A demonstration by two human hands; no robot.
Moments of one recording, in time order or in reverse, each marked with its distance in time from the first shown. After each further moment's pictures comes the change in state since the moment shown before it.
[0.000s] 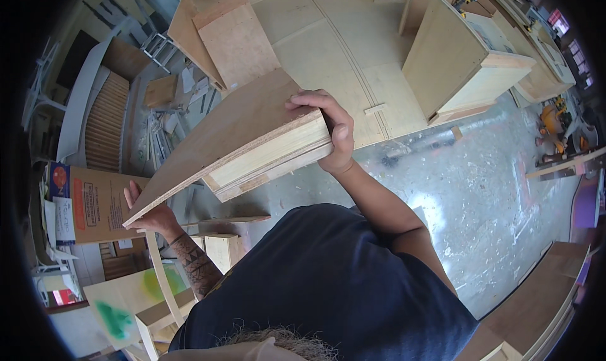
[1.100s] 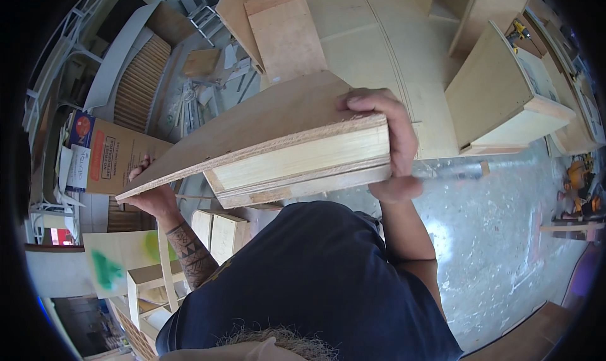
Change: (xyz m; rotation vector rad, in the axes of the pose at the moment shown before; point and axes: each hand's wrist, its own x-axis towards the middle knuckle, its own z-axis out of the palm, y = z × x) left_hand 0.024 0.051 -0.006 -0.443 -0.098 -0.174; right_hand 0.036 -0.030 -0.023 0.030 -0.097 -0.156
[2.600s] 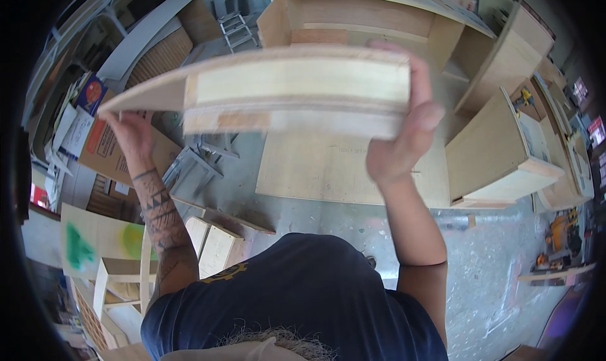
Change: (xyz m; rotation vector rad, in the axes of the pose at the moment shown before) left_hand 0.157 0.045 0.014 0.013 0.127 -0.050; right_hand 0.097 -0.023 0.124 -0.060 0.067 0.077
